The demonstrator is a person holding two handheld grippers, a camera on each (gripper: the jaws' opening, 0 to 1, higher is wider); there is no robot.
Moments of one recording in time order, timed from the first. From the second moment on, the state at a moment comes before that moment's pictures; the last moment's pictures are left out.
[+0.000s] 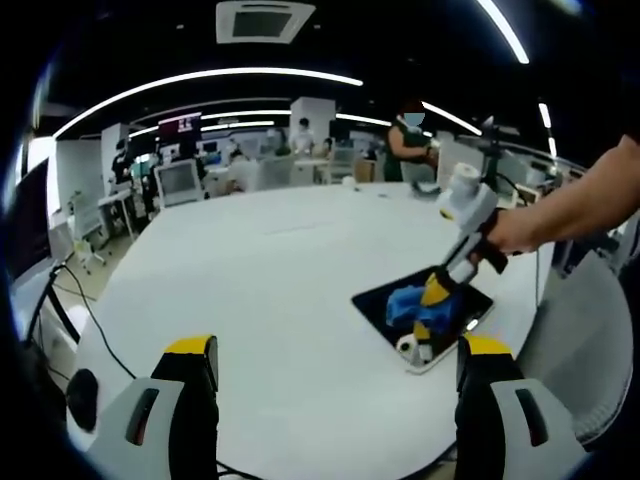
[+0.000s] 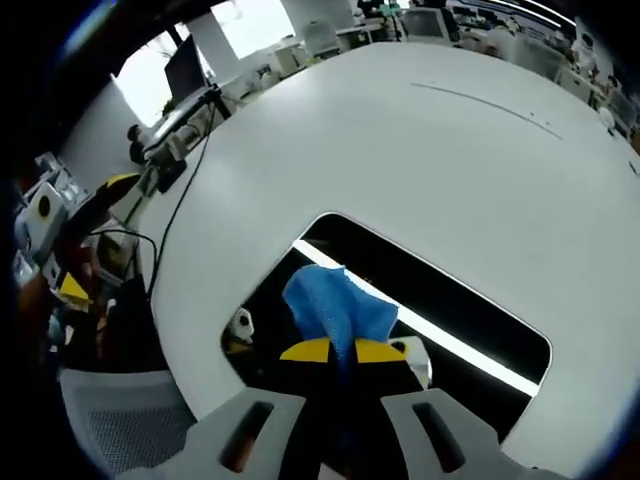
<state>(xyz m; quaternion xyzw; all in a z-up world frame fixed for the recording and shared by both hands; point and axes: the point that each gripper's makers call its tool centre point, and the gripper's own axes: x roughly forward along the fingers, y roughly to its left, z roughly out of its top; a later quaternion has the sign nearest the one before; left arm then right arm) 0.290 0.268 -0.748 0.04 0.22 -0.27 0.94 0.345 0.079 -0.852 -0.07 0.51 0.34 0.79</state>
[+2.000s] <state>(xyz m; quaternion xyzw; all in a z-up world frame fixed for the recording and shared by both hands) 0.289 0.253 -0.742 0.03 0.21 -0.28 0.94 0.345 -0.023 -0.853 -0.11 0.52 0.31 0.79</state>
